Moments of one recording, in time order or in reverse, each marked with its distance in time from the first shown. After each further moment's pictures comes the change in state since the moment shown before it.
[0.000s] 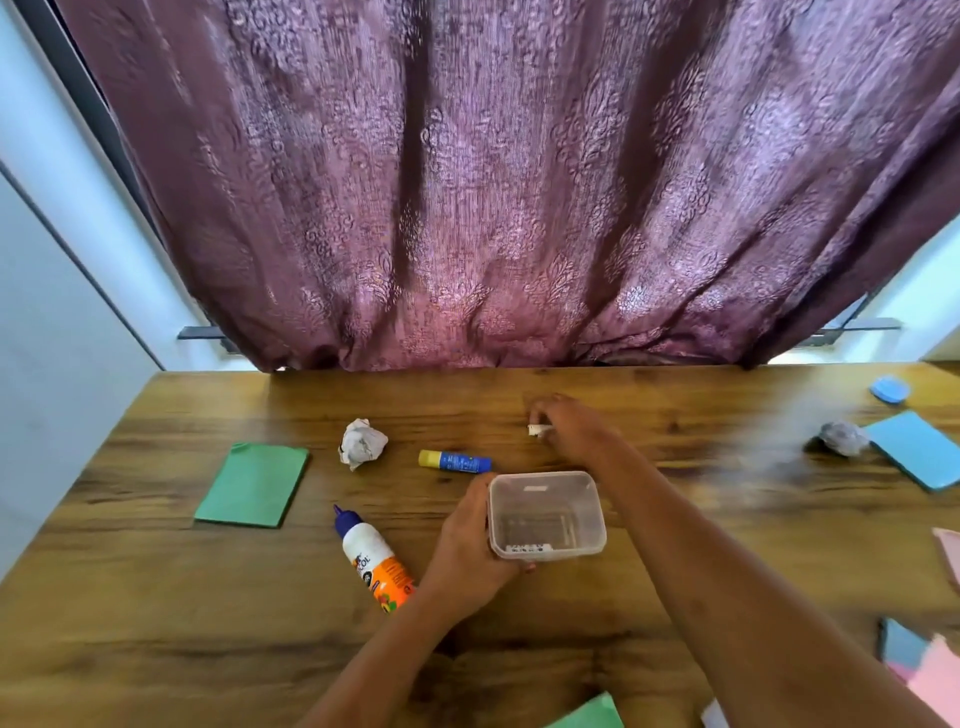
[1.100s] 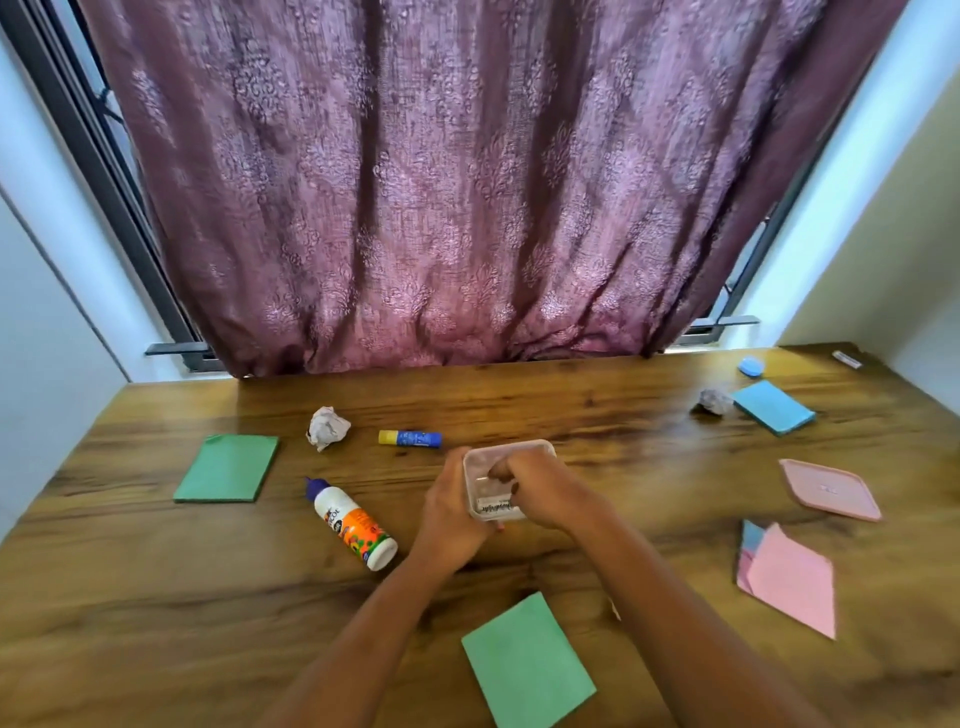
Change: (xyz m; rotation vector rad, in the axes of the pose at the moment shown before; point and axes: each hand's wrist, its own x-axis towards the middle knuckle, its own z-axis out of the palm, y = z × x) left_hand -0.033 0.032 0.028 0.125 0.071 0.050; right_hand -0.180 -0.060 -0.004 0.008 0.021 0.016
